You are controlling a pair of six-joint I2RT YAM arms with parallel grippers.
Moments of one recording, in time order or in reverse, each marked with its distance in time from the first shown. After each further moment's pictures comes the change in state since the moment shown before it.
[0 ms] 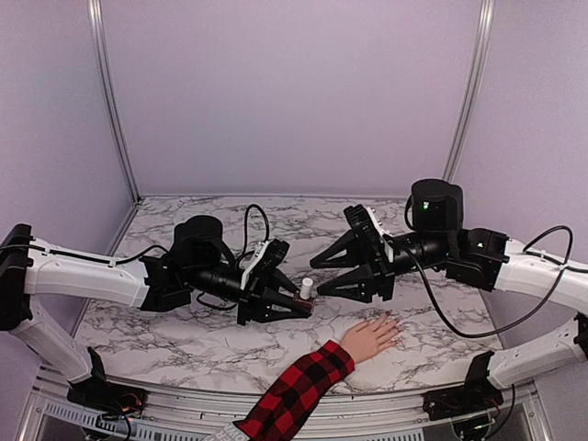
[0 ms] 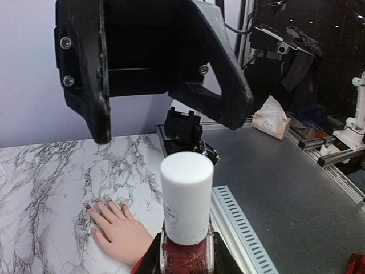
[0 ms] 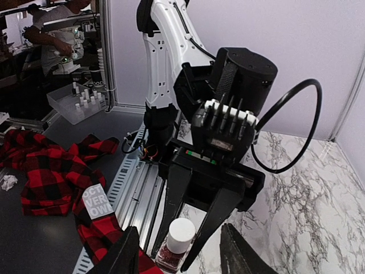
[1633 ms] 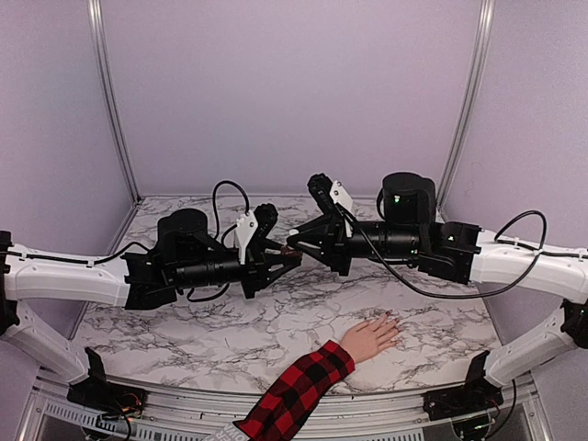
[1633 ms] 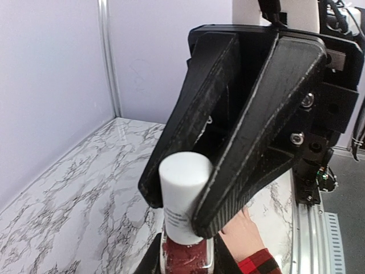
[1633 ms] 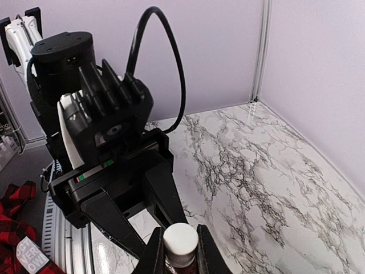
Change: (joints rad) left arm -0.005 -0.110 -0.003 -0.077 -0.610 -0.008; right arm 0.048 0.162 0.094 0.106 0.448 0.195
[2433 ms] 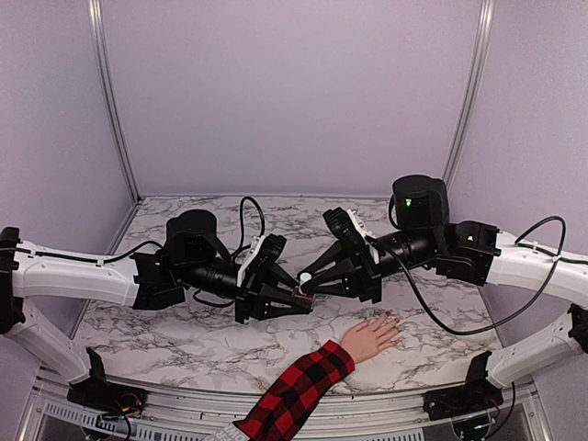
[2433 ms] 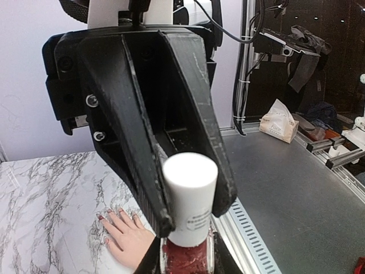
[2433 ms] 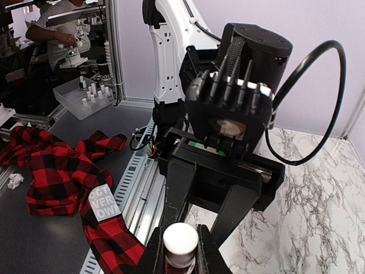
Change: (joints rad) left arm -0.016 0.054 0.030 0.025 0.576 0.041; right arm 0.023 -0.086 -0.004 -0.186 -0.452 -0.211
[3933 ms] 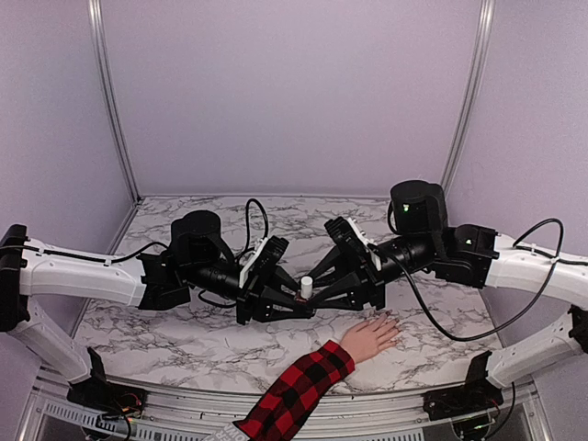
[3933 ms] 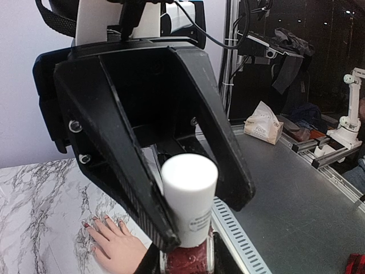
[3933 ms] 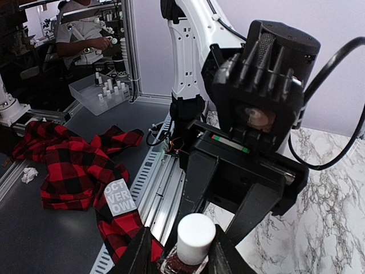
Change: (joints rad) left arm -0.005 0.039 0.007 0.052 0.078 -0.025; right arm 0.000 -0.005 -0.026 -0.004 -0.063 -0.003
